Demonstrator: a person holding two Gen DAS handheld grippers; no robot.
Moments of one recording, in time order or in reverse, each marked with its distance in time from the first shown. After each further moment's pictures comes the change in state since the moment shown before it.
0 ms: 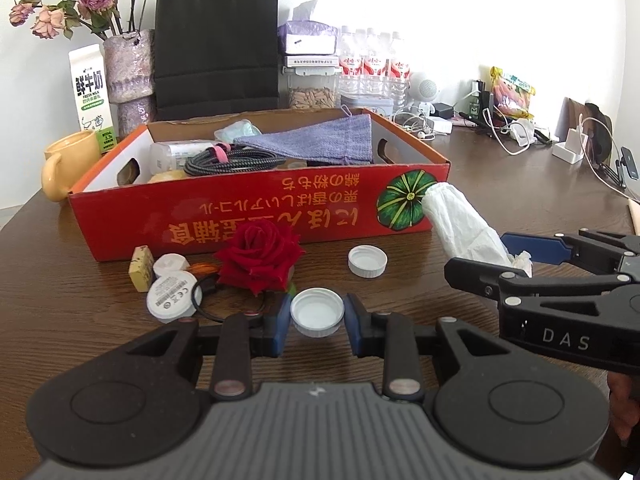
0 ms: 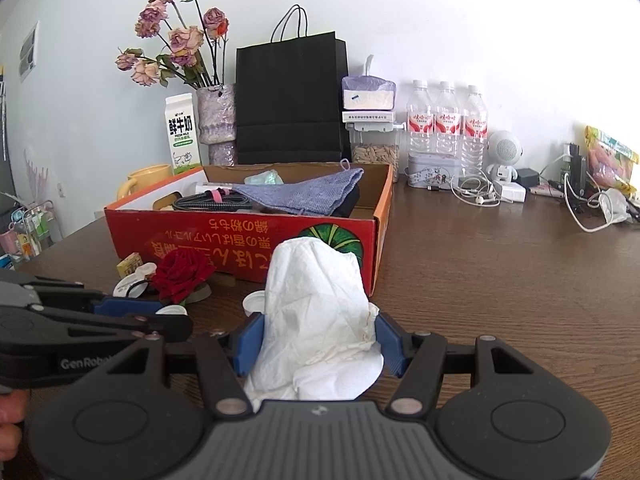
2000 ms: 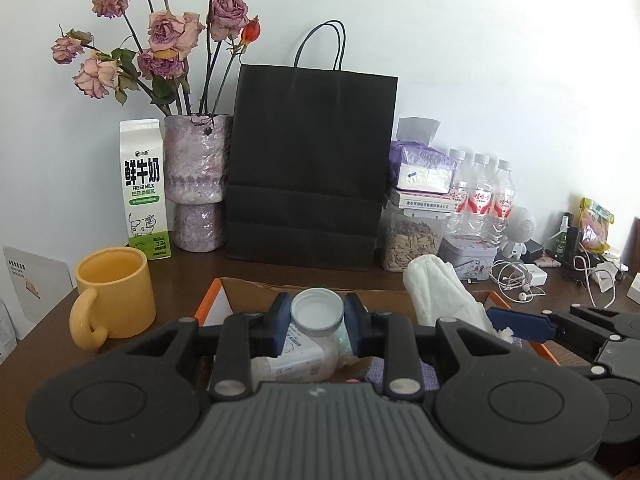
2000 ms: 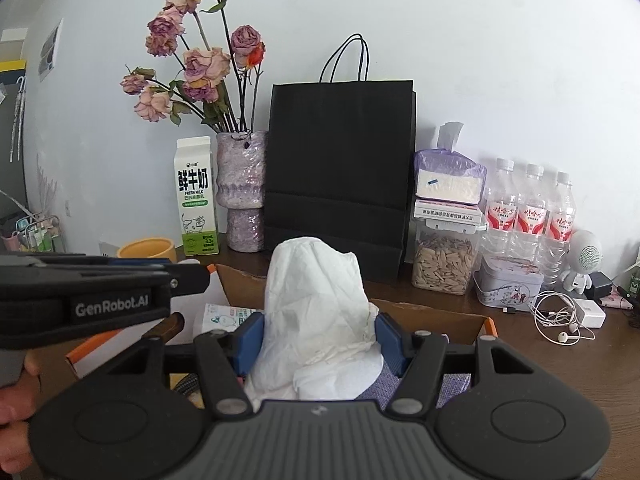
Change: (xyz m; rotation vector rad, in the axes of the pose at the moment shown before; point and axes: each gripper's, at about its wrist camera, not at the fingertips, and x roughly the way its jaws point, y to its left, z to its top) left arm 0.069 0.106 0.143 -0.138 -0.238 0.121; right arm 0.146 0.056 0.149 -0.087 -0.079 0.054
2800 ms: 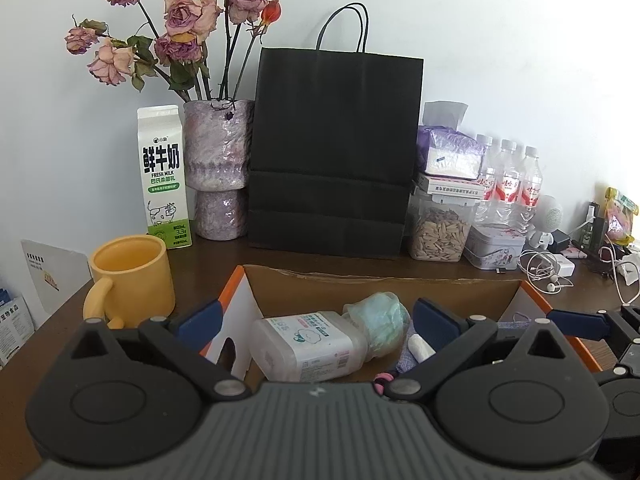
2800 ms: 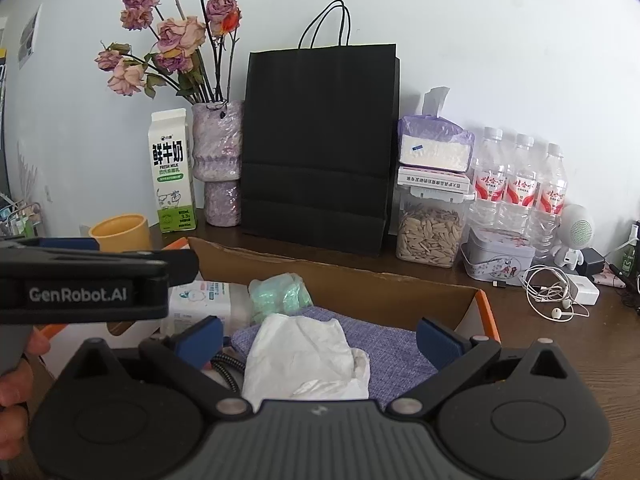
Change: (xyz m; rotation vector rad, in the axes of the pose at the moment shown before) left arm 0.012 0.007 -0.006 -0.002 0.028 0.072; right arm 0.015 -0.006 -0.010 0.016 0.063 -0.048
